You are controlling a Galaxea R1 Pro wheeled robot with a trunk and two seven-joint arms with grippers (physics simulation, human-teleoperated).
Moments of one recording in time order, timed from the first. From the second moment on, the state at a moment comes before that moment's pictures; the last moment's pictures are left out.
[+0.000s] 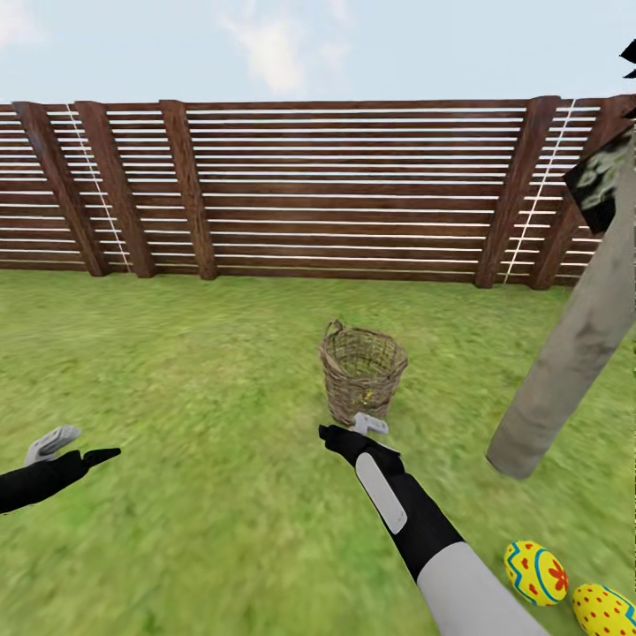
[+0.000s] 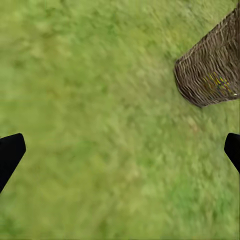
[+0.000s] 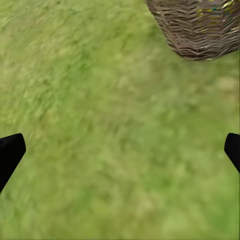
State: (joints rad) left arm -0.46 0.34 0.64 -1.25 -0.05 1.04 -0.84; right arm -0.64 0.17 0.32 -0.94 -0.66 0.39 -0.35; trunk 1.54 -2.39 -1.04
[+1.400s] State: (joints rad) left arm -0.46 0.20 0.47 -1.35 -0.26 1.03 -0.39; right arm -0.64 0.17 0.32 -0.94 -0.66 0.39 -0.35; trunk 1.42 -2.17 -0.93
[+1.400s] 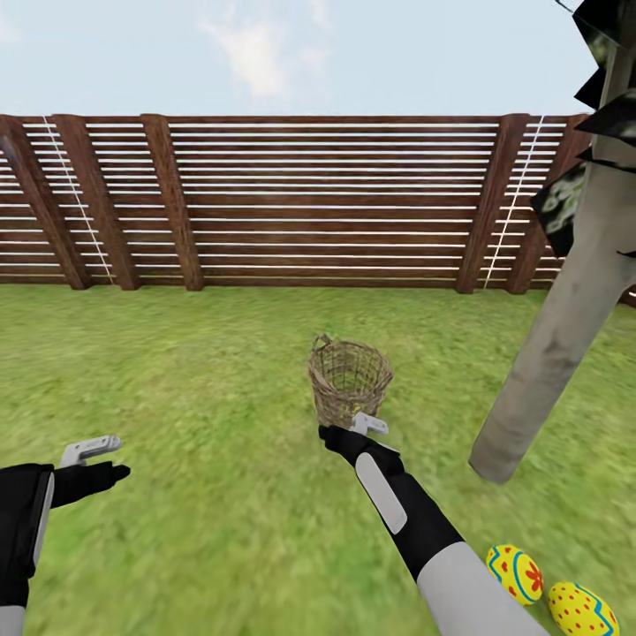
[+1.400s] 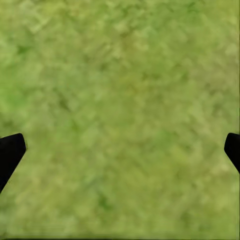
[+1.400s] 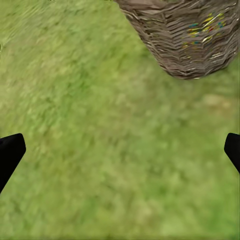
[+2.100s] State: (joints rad) left arm -0.46 0.19 0.47 -1.36 -0.26 1.03 -0.38; right arm -0.64 0.17 0.32 -0.94 -0.66 0.39 -0.35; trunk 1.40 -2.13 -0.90
